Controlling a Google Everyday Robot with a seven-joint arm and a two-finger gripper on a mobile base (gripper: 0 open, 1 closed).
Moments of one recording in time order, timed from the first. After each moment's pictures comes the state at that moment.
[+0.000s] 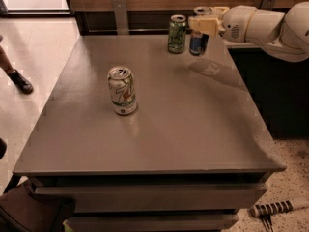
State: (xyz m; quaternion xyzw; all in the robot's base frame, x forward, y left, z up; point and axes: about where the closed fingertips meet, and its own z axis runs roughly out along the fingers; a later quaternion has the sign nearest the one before) arm 0.745 -0.156 0.971 -0.34 0.65 0.25 0.63
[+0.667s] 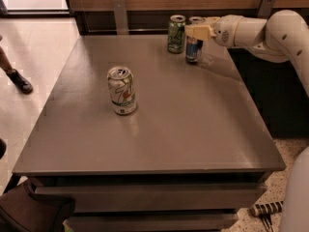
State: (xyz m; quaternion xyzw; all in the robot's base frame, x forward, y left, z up) arm 0.797 -0.152 0.922 -0.32 0.68 0.27 0.60
